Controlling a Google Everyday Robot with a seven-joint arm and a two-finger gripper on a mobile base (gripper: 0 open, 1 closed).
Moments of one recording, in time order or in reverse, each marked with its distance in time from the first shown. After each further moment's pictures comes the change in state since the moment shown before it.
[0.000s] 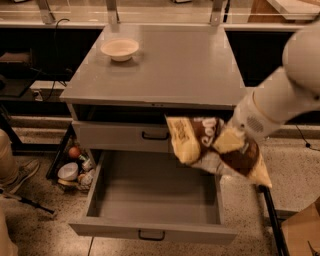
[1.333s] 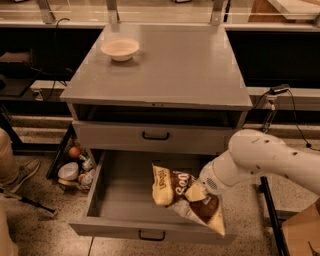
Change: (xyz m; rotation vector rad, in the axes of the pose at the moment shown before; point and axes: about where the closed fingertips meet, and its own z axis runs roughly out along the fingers) arm 0.069 0.048 0.206 -0.168 0.008 0.196
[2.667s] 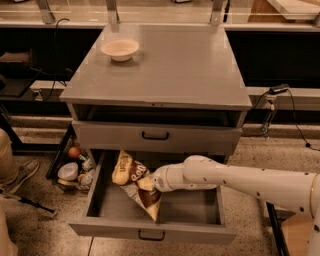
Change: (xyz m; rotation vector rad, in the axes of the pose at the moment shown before) arm -0.126 0.000 0.177 -0.138 -0.409 0.131
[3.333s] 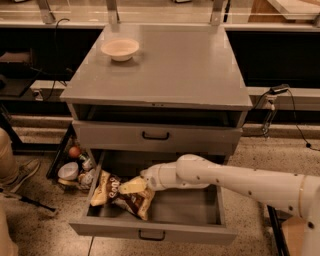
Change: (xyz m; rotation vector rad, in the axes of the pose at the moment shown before) arm -0.015 0.020 0.023 -0.076 -0.037 -0.034
